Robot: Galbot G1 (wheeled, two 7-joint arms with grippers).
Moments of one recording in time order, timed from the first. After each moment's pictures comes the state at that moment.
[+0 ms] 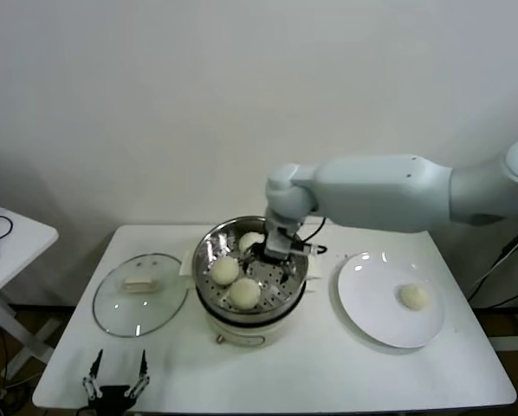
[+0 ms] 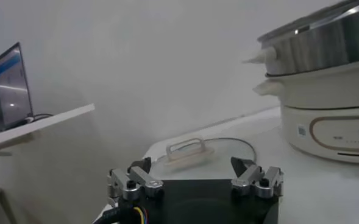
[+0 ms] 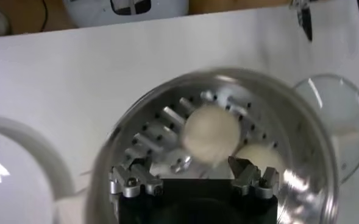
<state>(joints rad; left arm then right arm) 1.76 -1.61 -0.77 -1.80 0.21 -0.35 -0.02 0.79 1.21 -1.62 1.42 0.21 0.34 -0.97</state>
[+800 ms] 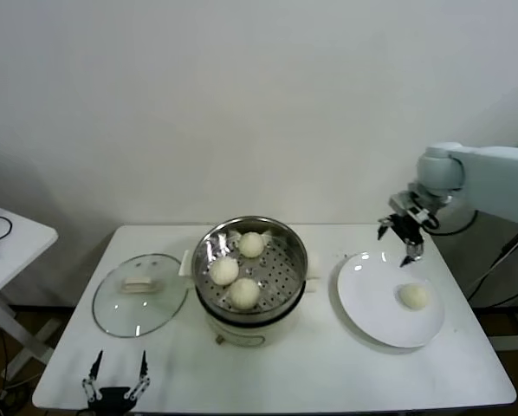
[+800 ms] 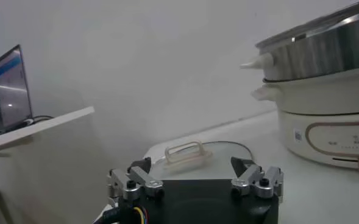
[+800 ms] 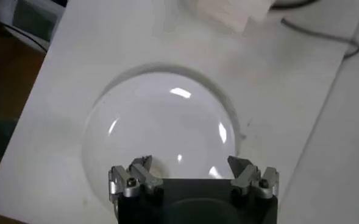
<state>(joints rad) 1.77 -1.61 -0.77 -1.82 0.20 -0.36 -0.02 0.86 0.79 -1.87 1.24 0.41 0.07 -1.02</state>
